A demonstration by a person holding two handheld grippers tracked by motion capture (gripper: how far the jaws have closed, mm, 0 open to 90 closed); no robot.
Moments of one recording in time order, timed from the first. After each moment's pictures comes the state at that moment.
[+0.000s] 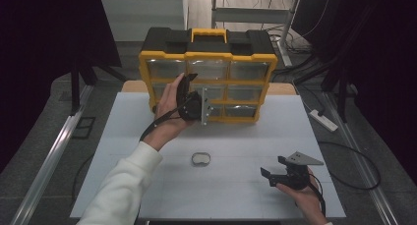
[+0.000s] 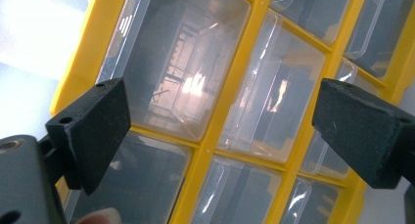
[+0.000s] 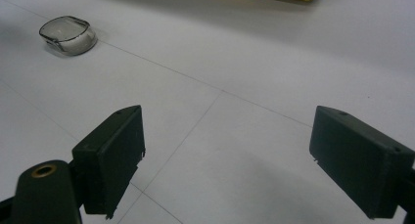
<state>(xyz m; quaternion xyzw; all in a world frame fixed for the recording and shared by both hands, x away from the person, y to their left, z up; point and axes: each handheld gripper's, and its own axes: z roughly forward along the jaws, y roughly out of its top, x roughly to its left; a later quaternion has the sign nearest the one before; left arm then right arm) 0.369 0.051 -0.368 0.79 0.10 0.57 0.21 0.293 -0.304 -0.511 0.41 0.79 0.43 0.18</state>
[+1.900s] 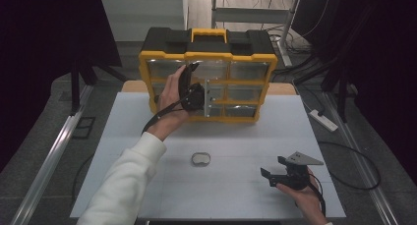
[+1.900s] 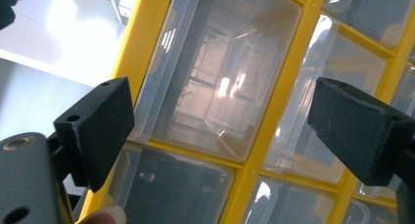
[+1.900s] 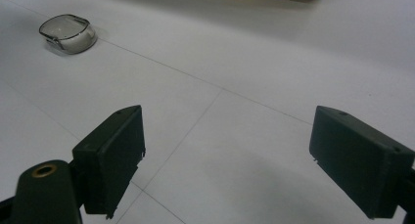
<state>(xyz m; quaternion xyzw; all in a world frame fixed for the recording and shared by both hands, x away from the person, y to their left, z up) 0.388 0.048 -0.358 0.76 0.10 0.61 0.19 0.293 -0.304 -0.511 0.41 0.79 0.43 0.17</state>
